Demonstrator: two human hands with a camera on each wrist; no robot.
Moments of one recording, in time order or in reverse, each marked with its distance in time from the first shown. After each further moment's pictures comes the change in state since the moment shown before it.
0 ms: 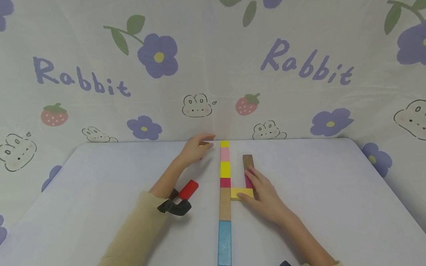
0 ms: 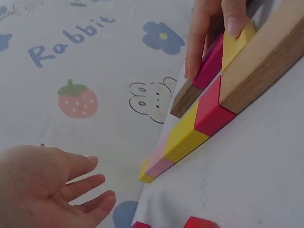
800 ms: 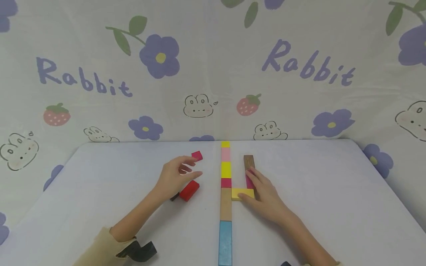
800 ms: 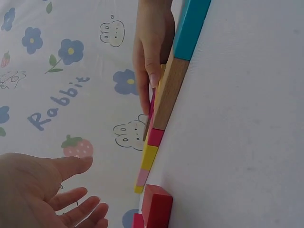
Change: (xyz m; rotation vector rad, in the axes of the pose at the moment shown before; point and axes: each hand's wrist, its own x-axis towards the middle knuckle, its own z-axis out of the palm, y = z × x) left_hand -0.109 0.004 -0.017 -0.054 0.126 -0.004; right_hand 0.000 0.001 0.001 -0.001 0.003 -0.002
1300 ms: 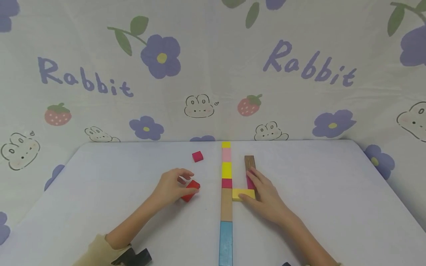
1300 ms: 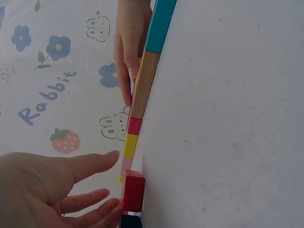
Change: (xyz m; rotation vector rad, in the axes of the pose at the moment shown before) left_hand -0.015 -0.020 -0.001 0.175 -0.078 -0.065; right_hand 0.001 0.002 0.001 0.008 0.001 -0.005
